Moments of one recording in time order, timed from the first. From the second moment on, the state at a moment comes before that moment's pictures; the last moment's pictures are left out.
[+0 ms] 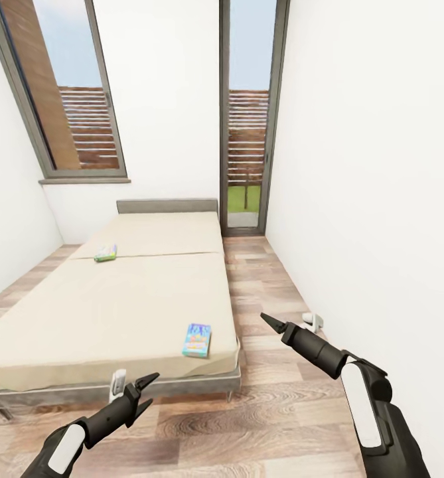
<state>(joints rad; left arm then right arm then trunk) -0.41 0.09 0.34 -0.61 0.68 0.71 -0.68 -0.34 0.07 -0.21 -1.48 -0.47 0.75 0.55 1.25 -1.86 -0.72</state>
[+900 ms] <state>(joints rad) -0.41 0.09 0.34 -0.61 0.68 0.71 -0.68 -0.28 0.07 -0.27 -1.49 -0.69 0.74 0.56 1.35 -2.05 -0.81</state>
